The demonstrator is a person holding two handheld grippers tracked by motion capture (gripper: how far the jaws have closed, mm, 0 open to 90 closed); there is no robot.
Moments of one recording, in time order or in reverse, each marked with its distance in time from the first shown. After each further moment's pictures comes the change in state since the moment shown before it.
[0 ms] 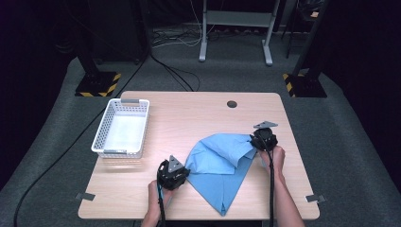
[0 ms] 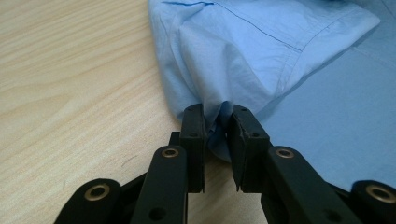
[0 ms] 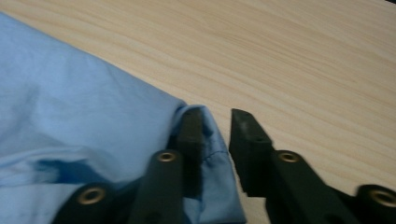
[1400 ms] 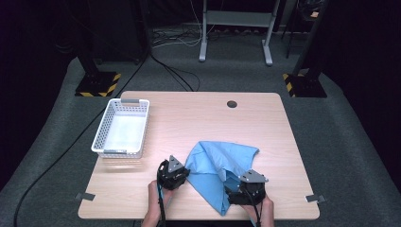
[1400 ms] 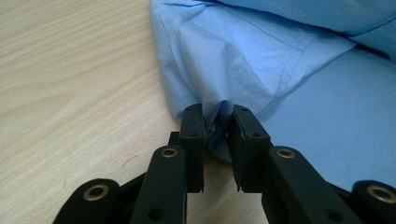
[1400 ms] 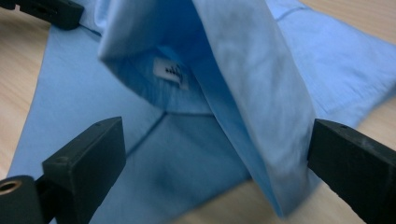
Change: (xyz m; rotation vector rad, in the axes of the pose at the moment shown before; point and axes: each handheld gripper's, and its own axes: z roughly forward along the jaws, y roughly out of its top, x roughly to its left) left arm 0.000 0.000 0.000 0.000 0.000 -0.003; right arm 0.131 -0.094 -0.095 -0.073 0.168 -0.042
